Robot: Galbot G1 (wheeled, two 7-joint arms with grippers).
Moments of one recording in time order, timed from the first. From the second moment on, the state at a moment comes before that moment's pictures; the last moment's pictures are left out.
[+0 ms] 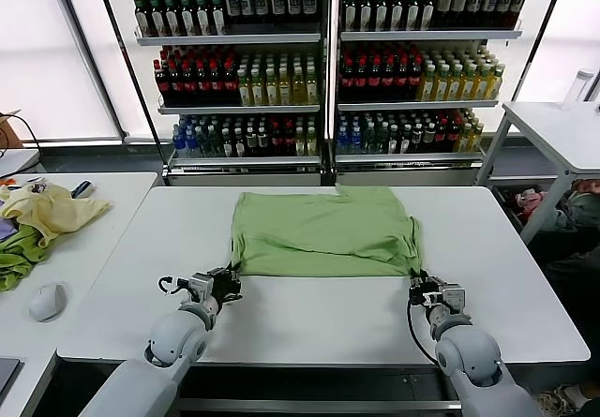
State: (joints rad) left arm 0.95 -1.05 -0.13 -1.66 -0.48 0.47 -0.16; right arm -1.15 1.13 0.37 1.80 0.41 -0.50 0.18
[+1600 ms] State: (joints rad) left arm 1.40 -0.91 -0.46 -2.10 -0.53 0.51 -0.19; right arm -1.28 1.09 0.38 2.14 0.39 -0.51 0.26
